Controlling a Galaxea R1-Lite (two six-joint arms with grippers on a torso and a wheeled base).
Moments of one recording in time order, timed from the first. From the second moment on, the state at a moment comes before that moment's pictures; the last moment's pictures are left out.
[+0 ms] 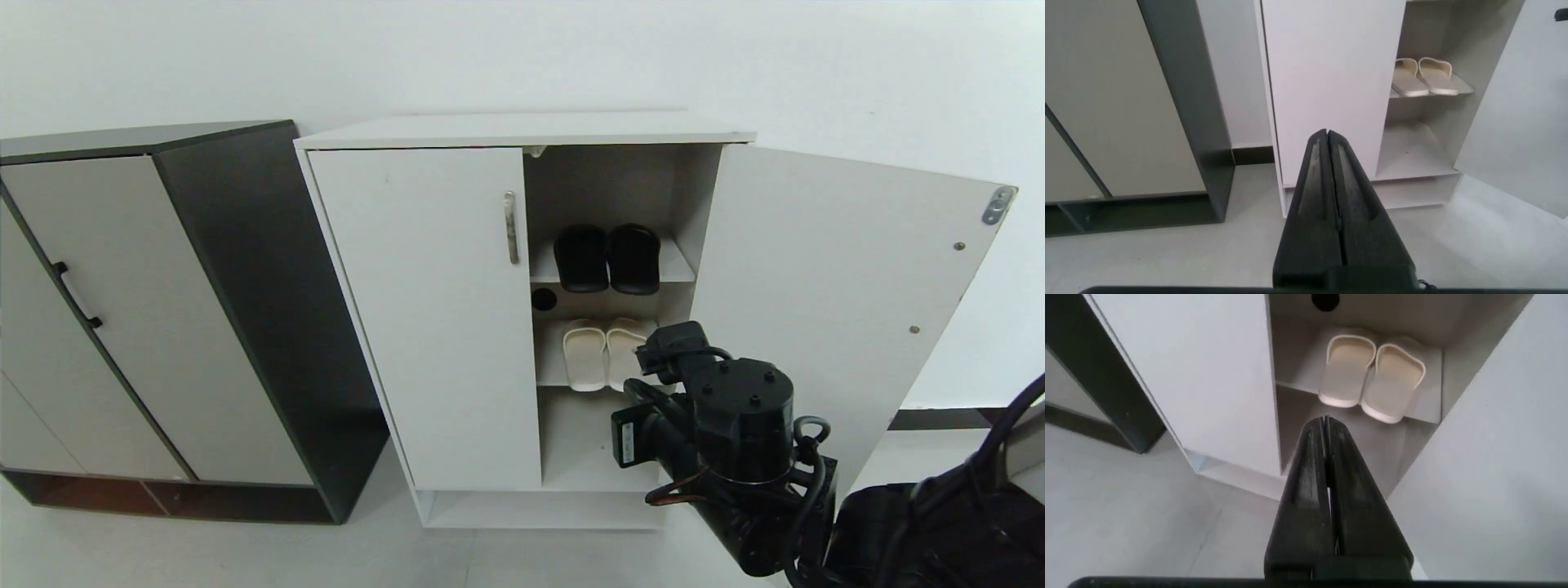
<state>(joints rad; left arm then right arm) 0.00 0.00 0.00 0.00 -0.05 0.02 0.86 1.92 -0.75 -0.98 -0.57 0.11</state>
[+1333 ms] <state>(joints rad) 0.00 0.00 0.00 0.00 -0.05 0.02 0.85 1.95 -0.73 -1.01 -0.57 0.11</state>
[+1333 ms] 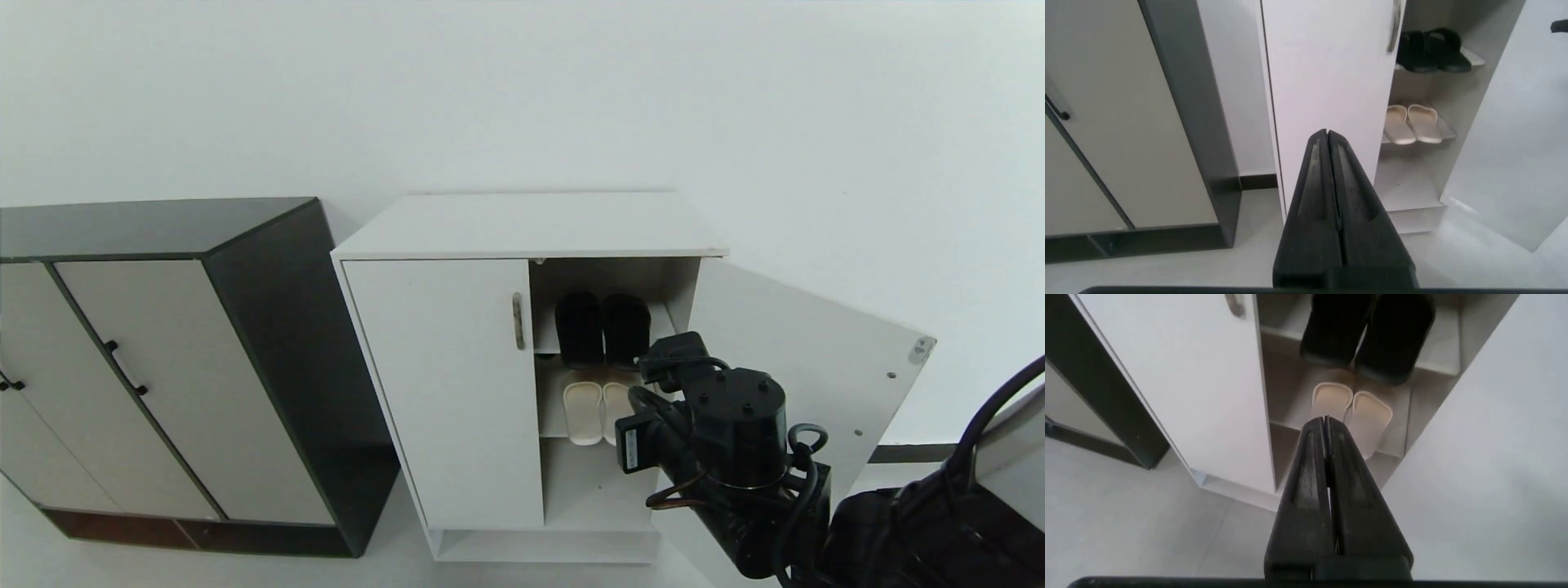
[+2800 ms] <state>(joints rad) 0.00 0.00 0.00 0.00 -0.05 0.02 0.83 1.99 -0.72 -1.02 -0.57 0.08</state>
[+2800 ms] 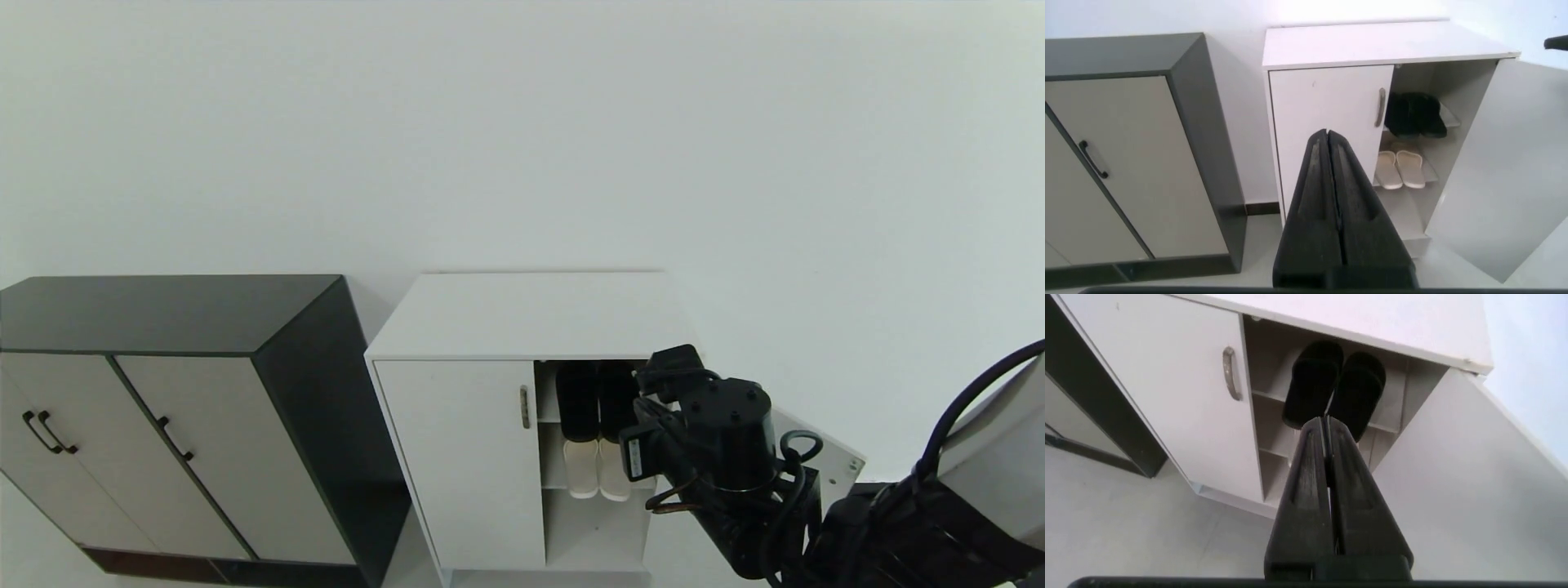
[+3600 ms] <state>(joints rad) 0.00 0.00 0.00 0.00 -0.05 0.02 0.81 2.06 -0.65 -1.27 -0.50 0.01</state>
